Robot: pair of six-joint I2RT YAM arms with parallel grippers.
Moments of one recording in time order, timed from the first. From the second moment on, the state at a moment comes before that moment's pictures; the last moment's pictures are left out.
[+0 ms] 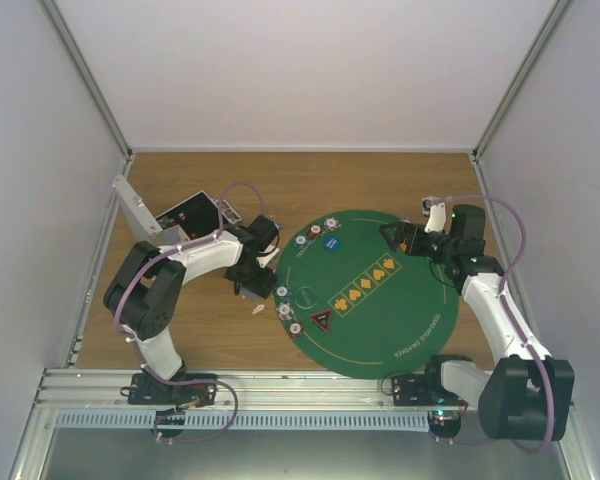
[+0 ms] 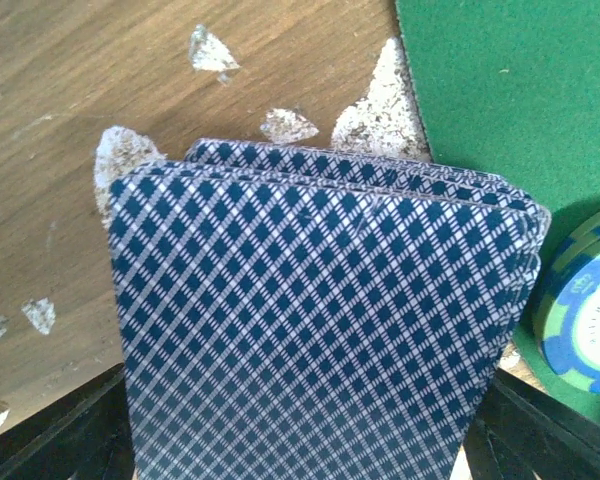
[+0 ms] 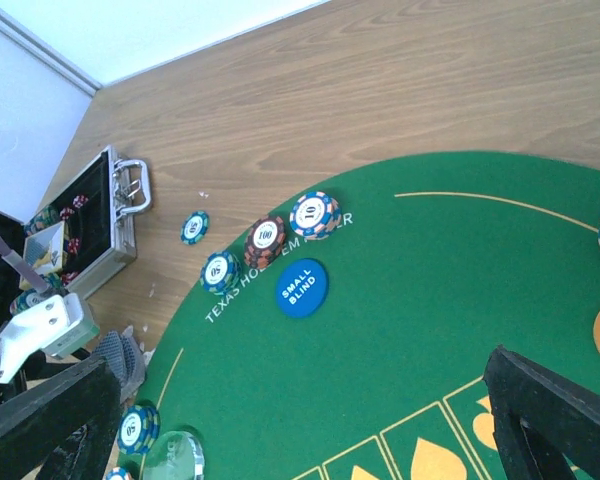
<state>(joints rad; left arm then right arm) -0.57 1.74 1.06 -0.79 0.00 -0.09 -0.03 1.10 0.73 -0.26 -0.60 0.25</state>
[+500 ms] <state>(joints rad) -0.57 1.76 1.07 -0.79 0.00 -0.06 -0.03 1.13 0.74 -0.25 -0.60 0.25</state>
